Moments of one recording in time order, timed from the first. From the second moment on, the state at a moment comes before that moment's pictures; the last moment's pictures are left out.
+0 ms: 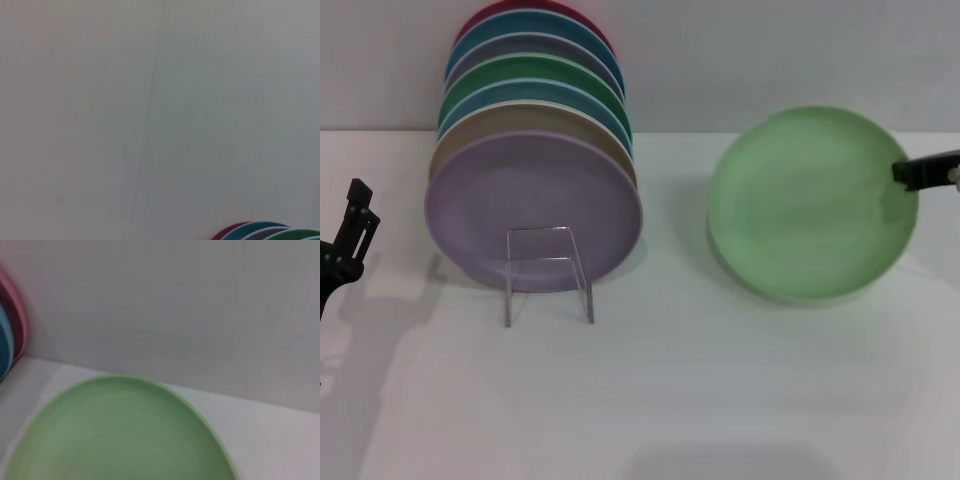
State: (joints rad) left arm -0.28 -2.08 -0.64 -0.26 2.13 1.46 -0.19; right arm 0.45 2.08 2.00 1.35 -2.60 1.07 -0.49
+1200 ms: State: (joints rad) left arm -0.30 -2.07 -0.64 -0.27 2.13 1.46 -0.19; right arm 0.44 2.08 1.78 1.32 -2.67 0.61 -0.50
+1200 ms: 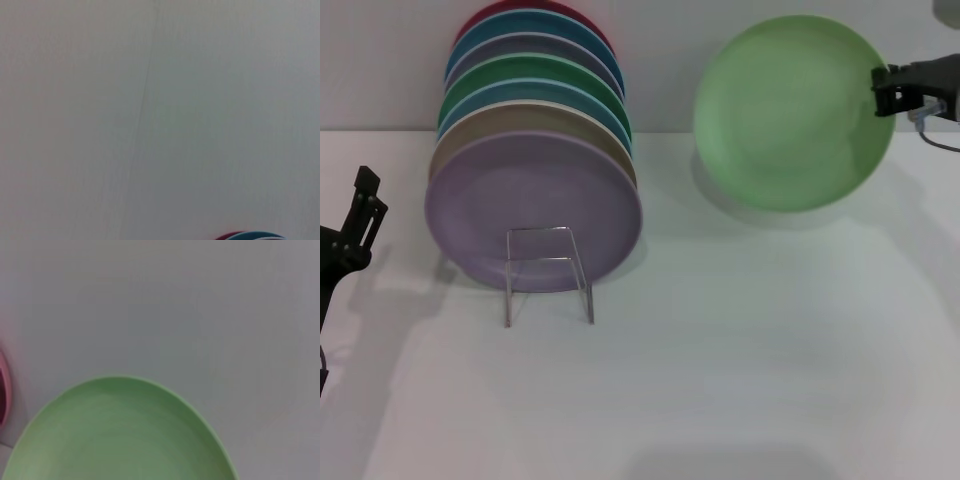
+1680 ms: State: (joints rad) left arm -0.30 -2.07 -0.64 -0.27 2.13 1.46 -0.19; right arm 0.31 2.08 1.54 1.22 -2.65 0.11 -0.48
